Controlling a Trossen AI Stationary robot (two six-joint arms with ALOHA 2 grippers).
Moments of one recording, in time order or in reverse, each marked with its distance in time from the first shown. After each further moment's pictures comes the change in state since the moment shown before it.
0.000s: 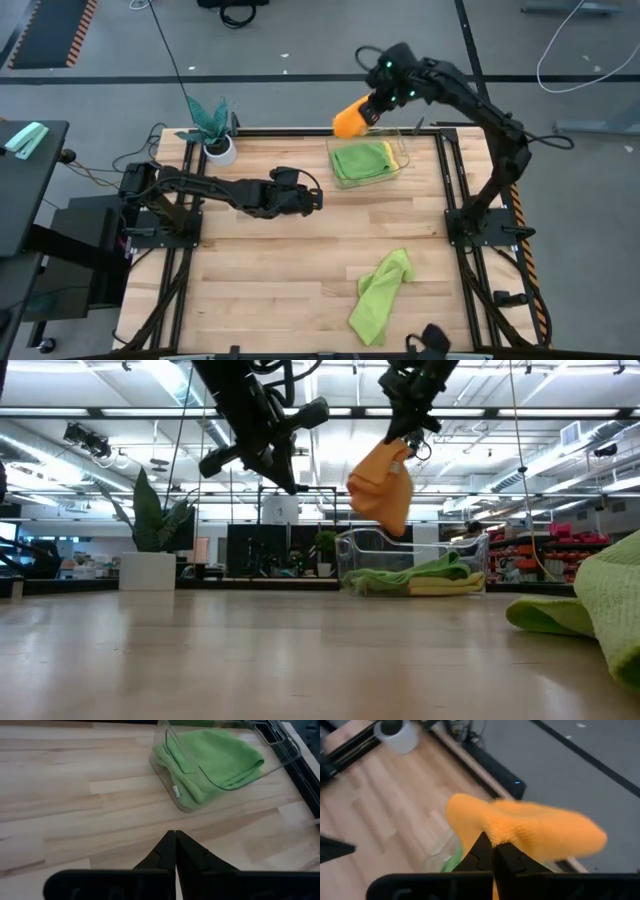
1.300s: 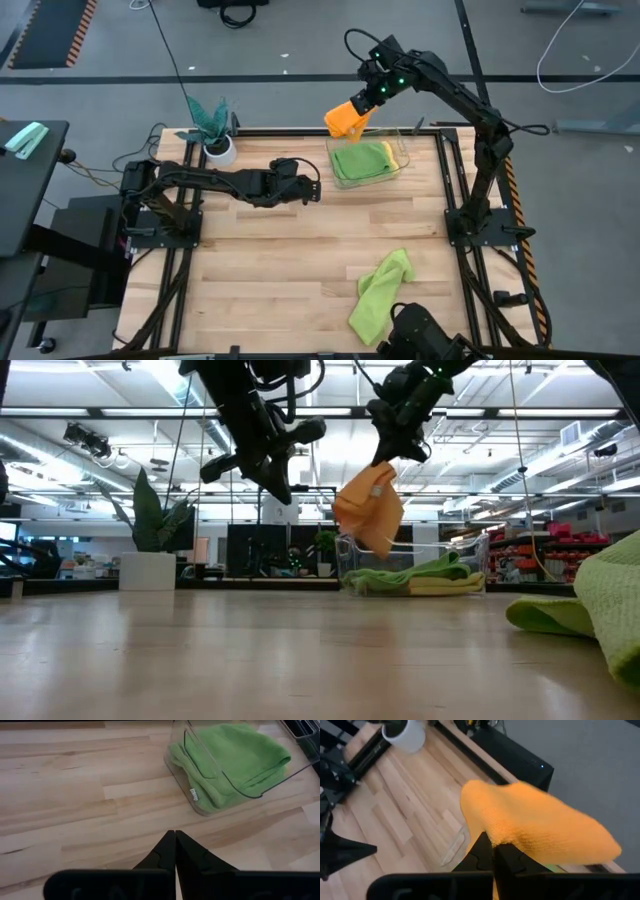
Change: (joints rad) left arm 0.084 0.000 0.000 -0.027 0.080 0.076; right arm -0.113 0.175 0.081 0.002 -0.228 0.029
